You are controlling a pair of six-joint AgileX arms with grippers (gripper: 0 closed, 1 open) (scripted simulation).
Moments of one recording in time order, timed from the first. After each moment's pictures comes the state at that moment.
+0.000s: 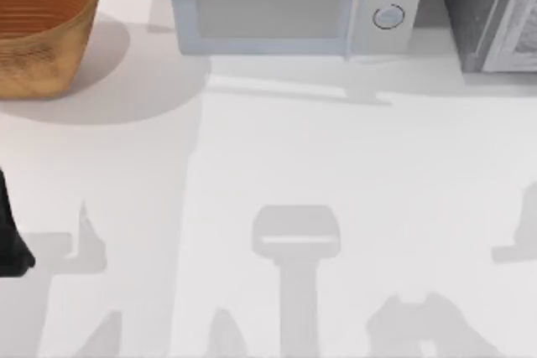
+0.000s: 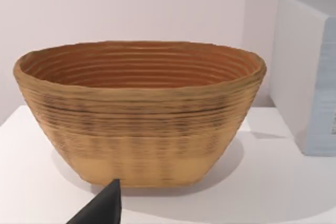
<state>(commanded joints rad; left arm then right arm) 0.00 0.00 0.00 0.00 0.00 0.00 -0.11 0.27 0.07 0.18 -0.20 -0.01</state>
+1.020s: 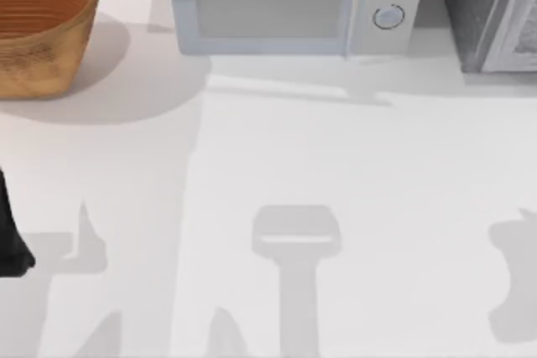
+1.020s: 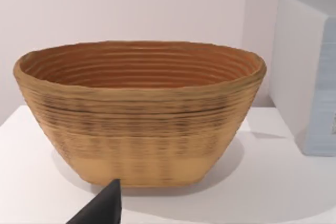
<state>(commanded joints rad) 0.00 0.00 0.00 0.00 0.00 0.00 -0.74 1.72 0.46 1.19 -1.30 -0.06</state>
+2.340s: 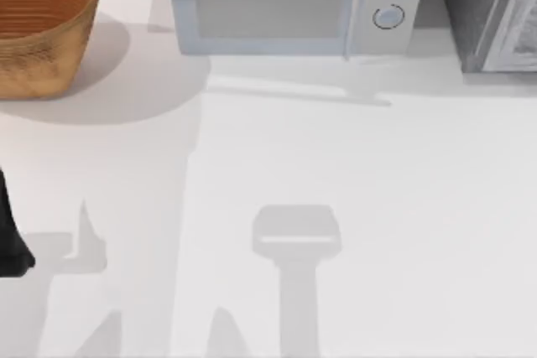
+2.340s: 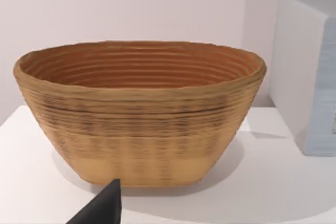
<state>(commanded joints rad) 0.00 0.00 0.00 0.00 0.00 0.00 -0.91 2.26 0.62 1.47 -1.61 -0.15</state>
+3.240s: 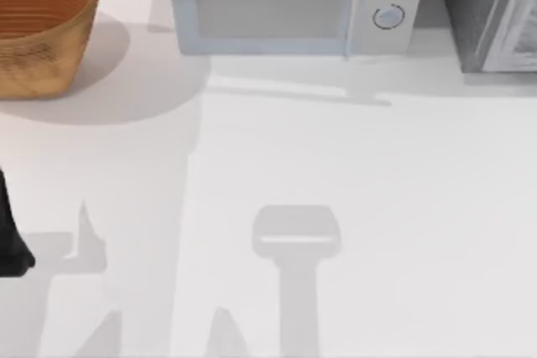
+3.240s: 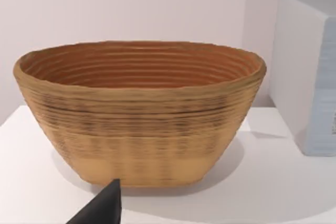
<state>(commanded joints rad) 0.00 0.00 0.00 0.00 0.00 0.00 -0.88 2.24 0.59 1.47 -1.63 -0.19</state>
